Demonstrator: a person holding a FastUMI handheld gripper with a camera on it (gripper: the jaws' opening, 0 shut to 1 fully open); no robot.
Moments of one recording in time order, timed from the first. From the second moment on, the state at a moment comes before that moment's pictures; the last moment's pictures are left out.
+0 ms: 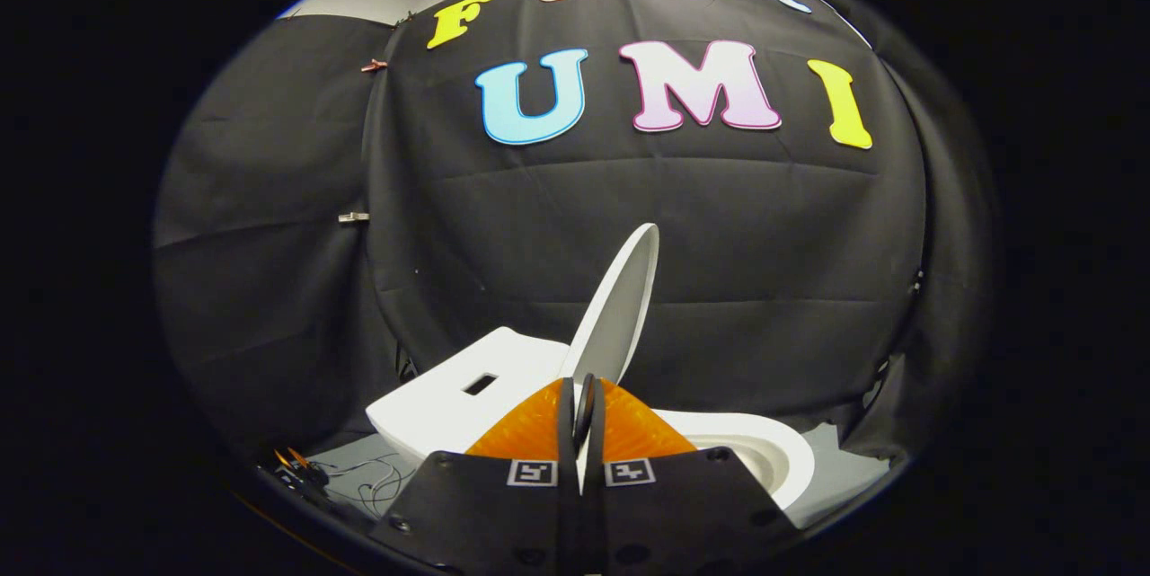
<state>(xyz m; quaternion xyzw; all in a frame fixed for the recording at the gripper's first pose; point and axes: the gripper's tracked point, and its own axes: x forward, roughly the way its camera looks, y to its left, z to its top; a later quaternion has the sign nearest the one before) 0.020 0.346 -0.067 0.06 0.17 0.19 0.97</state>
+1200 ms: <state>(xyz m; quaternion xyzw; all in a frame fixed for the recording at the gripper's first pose) -0.002 0.523 -0.078 0.01 0.20 0.36 0.91</state>
